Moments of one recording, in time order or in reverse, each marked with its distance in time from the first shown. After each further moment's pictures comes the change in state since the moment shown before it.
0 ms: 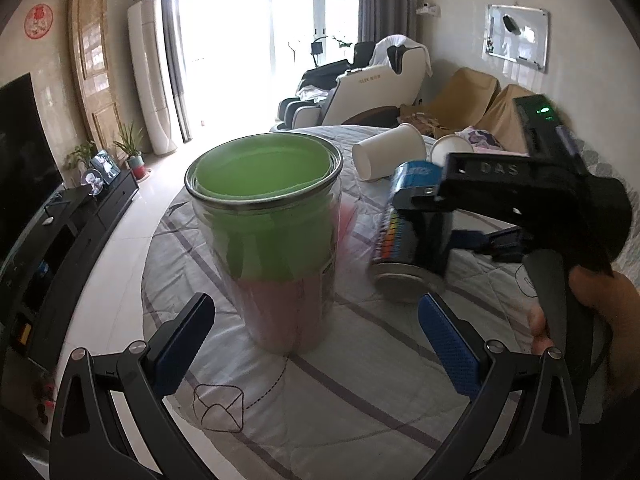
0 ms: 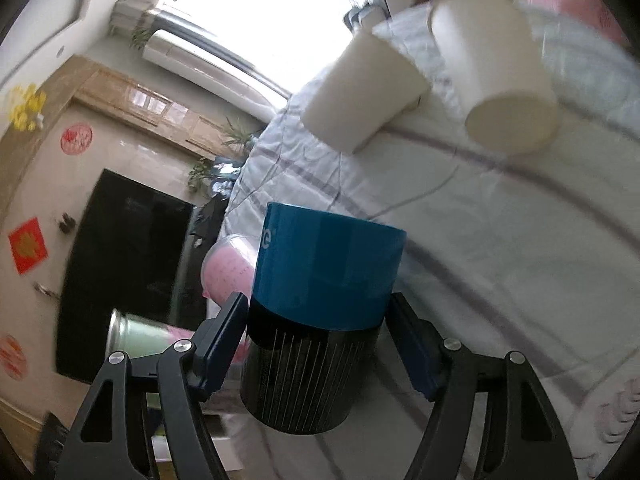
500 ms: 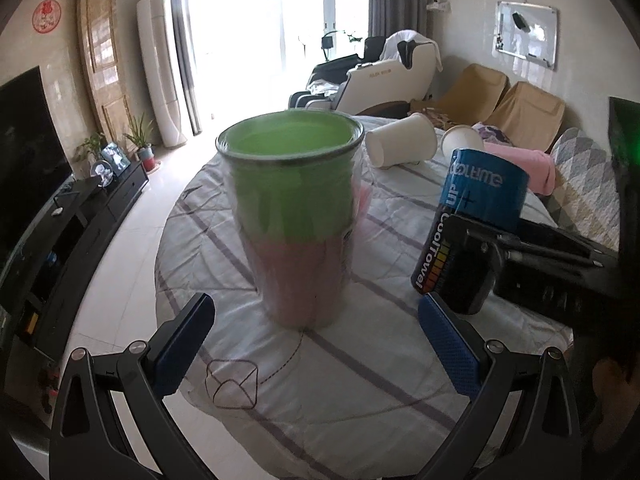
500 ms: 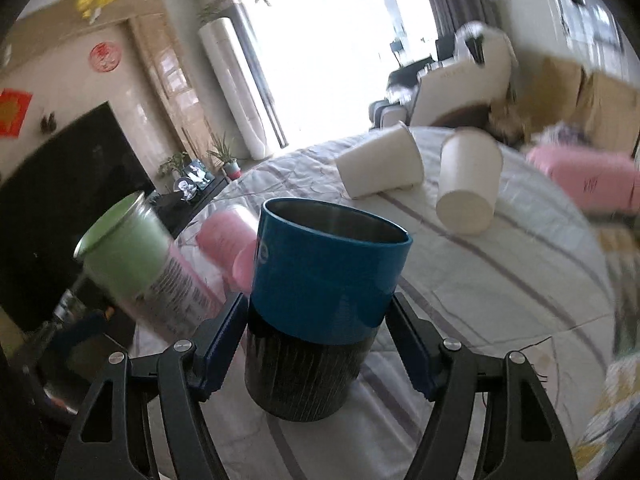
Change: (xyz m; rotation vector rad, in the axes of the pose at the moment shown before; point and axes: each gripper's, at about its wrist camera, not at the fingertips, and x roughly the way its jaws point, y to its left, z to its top) left arm -0.008 0.015 -0.020 -0.013 0.021 0.032; right arm -0.039 0.053 -0.070 -0.458 -0.238 -0.265
